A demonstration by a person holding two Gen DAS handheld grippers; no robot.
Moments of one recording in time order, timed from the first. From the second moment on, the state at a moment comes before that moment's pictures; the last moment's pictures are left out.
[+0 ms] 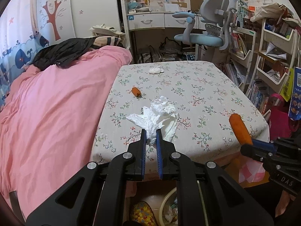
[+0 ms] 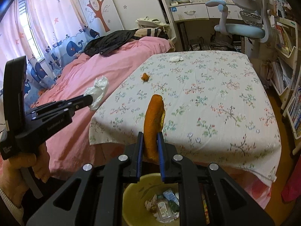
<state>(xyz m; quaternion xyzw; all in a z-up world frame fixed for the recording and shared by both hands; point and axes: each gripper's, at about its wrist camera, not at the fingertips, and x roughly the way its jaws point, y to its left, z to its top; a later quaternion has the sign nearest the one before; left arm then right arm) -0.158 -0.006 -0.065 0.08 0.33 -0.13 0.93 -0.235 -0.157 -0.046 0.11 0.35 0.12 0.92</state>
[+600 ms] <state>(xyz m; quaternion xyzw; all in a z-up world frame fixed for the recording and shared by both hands) -0.189 -0.014 -0.076 0.09 0.33 -0.14 0.93 -0.262 -0.145 -0.067 0.10 0.38 0.13 0.91</state>
